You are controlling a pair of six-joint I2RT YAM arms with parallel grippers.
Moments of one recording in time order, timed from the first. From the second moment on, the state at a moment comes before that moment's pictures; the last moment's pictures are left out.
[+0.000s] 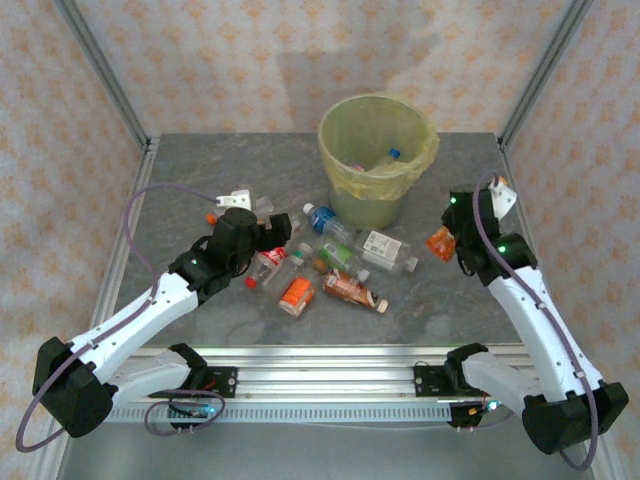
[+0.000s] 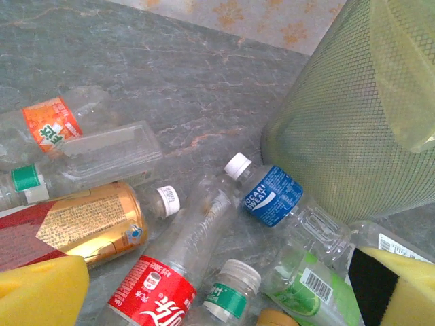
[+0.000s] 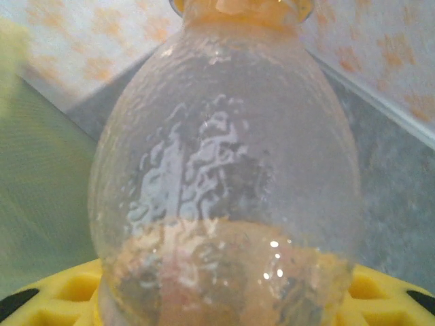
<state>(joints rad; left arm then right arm) -0.57 1.07 0.82 -0.31 -0.33 -0.59 0.28 0.99 1.12 -0.83 0.51 0.74</state>
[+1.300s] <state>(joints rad) -0.57 1.00 0.82 -0.31 -0.35 -0.59 0.43 2.11 2.41 -0.82 0.32 0.43</state>
